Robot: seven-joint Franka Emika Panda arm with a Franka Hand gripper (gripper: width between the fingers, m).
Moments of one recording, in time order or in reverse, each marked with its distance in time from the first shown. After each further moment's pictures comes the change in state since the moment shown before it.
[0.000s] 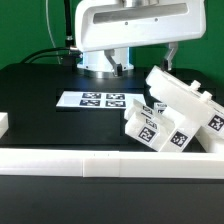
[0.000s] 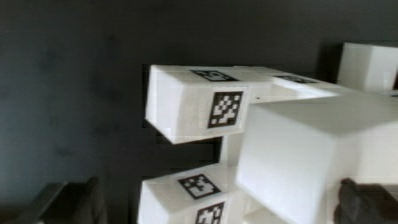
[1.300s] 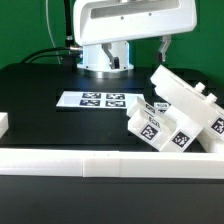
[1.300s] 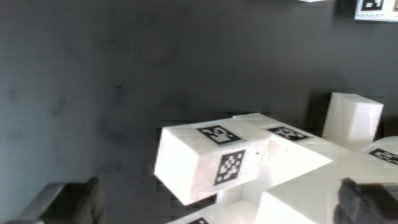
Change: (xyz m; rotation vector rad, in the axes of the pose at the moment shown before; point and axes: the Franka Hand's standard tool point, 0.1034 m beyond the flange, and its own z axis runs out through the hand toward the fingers) arm -0.032 -0.009 -0.006 0.015 -0.013 -0.023
